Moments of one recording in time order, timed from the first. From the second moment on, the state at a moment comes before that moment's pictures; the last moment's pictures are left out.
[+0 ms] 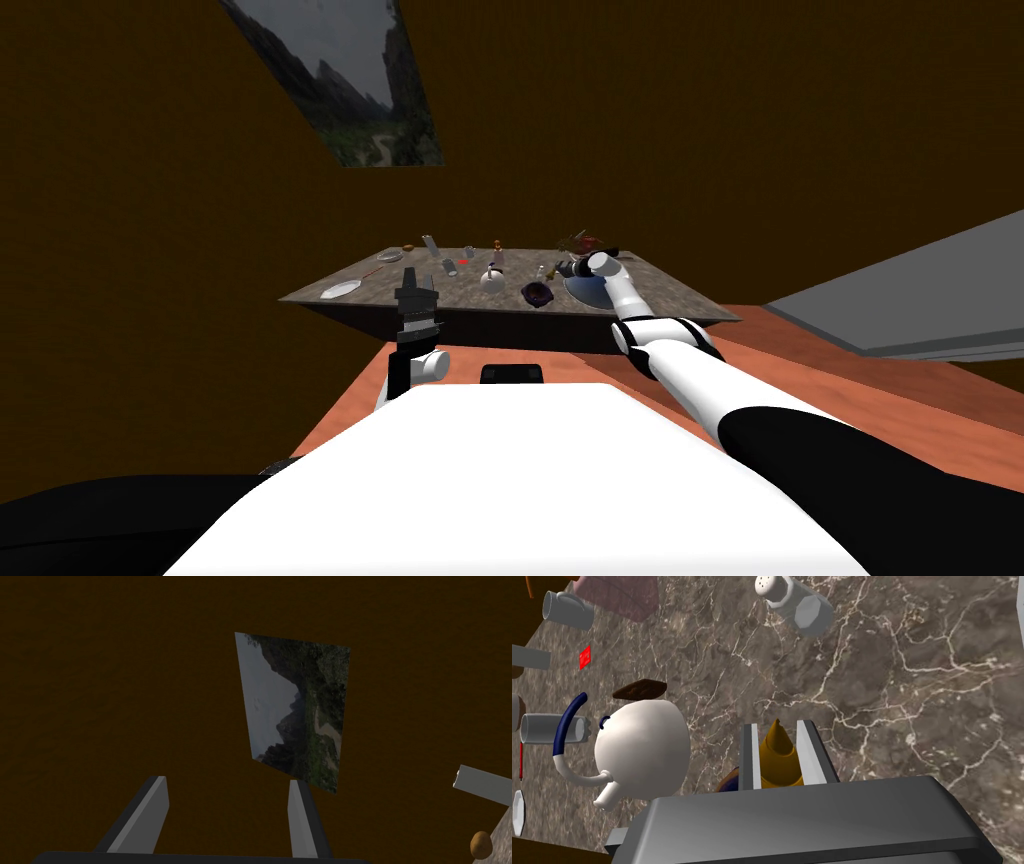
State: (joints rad) left arm 0.49 0.00 -0.04 -2.28 0.12 -0.40 -0.09; right arm -0.74 -0.61 0.01 -1.07 -1.02 1.00 -1.88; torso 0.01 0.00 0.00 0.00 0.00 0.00
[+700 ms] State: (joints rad) left arm 0.49 0.00 -0.04 -2.28 0.12 -0.40 -0.09; right arm -0.80 -0.64 0.05 -1.05 -1.00 1.16 -1.91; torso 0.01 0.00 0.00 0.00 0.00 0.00
